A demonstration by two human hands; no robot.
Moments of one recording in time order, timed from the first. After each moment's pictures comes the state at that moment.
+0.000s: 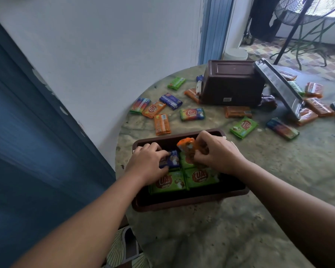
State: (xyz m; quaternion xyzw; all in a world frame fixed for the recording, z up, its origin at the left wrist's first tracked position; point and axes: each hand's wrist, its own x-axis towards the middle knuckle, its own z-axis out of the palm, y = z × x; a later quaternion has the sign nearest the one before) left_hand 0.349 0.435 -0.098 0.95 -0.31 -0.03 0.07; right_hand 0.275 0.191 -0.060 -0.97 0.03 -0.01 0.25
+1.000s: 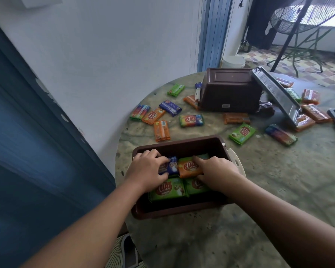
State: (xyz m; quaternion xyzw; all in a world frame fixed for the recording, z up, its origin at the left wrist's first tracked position) left_hand 0.349 0.436 -0.099 0.95 -0.31 -0.02 0.08; right_hand 0.272 0.209 -0.076 -0.98 0.06 0.19 0.01
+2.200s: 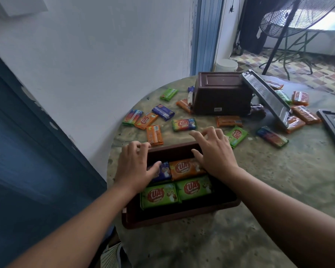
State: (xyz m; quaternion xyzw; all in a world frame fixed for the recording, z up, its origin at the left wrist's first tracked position) left_hand 0.359 0.433 -0.097 0.95 -0.25 0.15 0.12; right_hand 0.294 0.173 -0.073 -0.98 0.03 -0.15 0.09
